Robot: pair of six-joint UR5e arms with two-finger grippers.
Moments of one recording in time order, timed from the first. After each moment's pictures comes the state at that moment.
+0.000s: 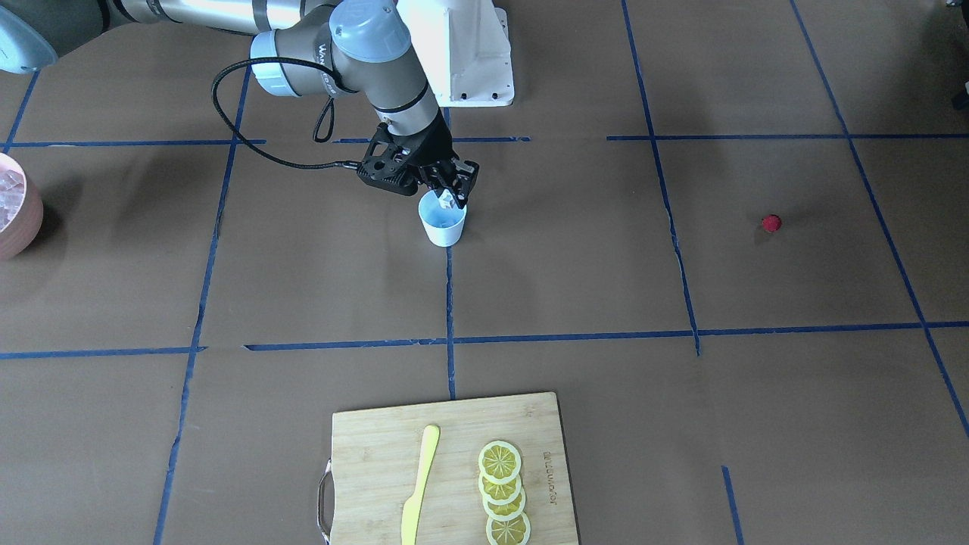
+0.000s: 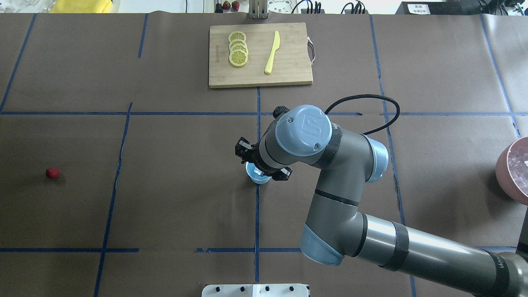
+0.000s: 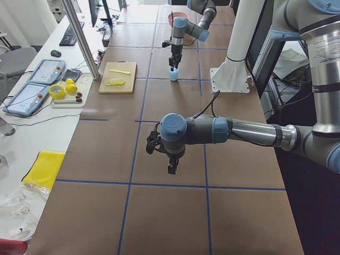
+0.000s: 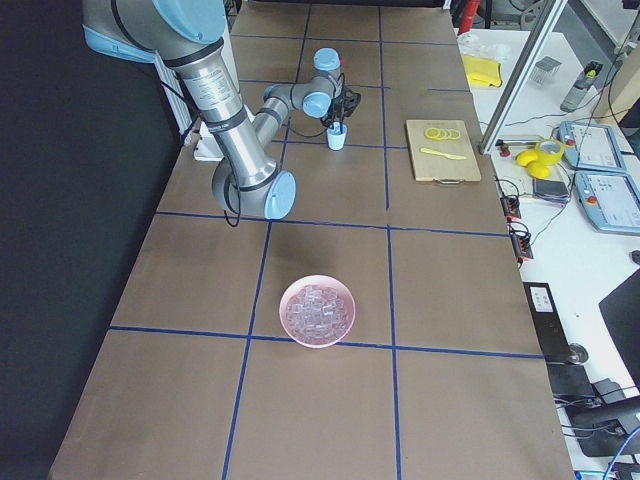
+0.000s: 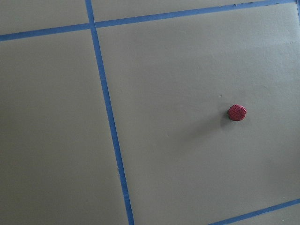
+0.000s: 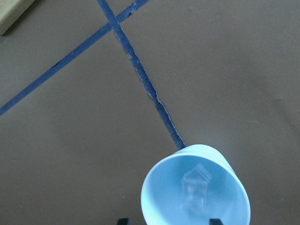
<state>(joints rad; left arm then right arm) -1.59 -1.32 -1.95 -1.38 -2.51 0.25 0.45 -0.89 1.67 -1.32 1.85 1.86</state>
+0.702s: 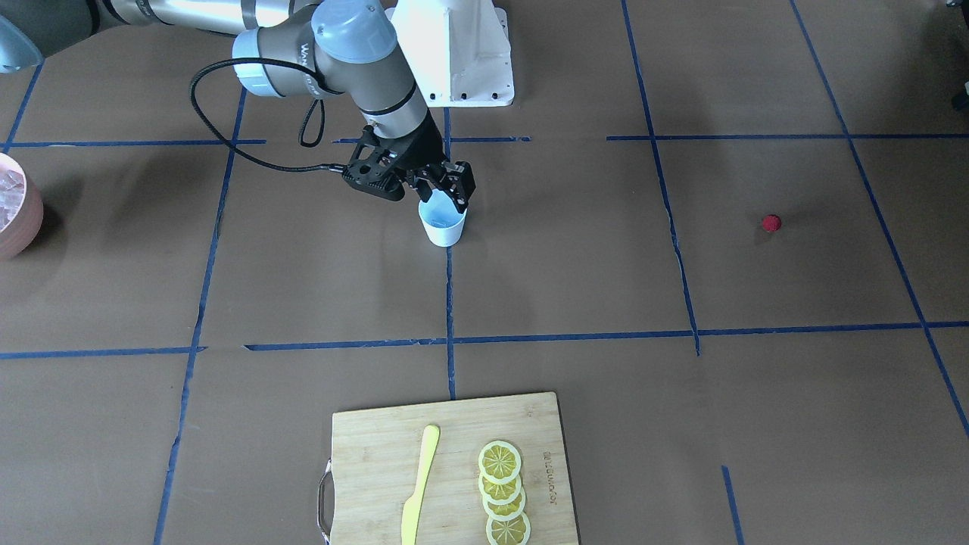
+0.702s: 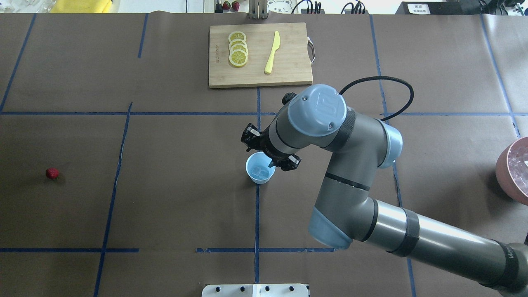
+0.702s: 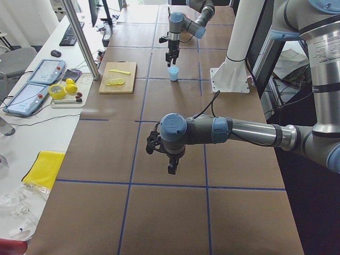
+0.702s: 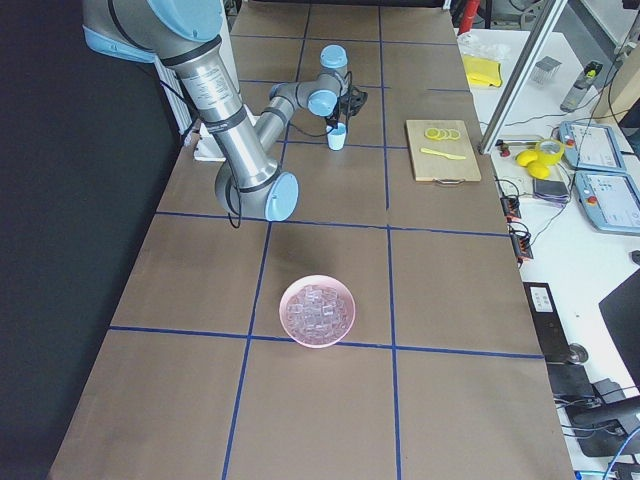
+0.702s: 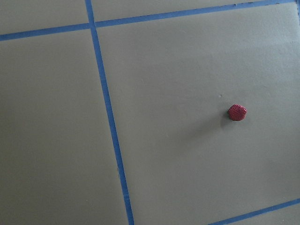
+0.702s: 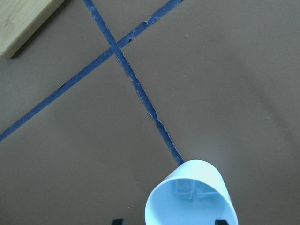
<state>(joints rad) -1.59 -1.32 -1.95 -1.38 -2.51 0.25 0.54 -0.92 1.73 -1.35 1.96 1.86</state>
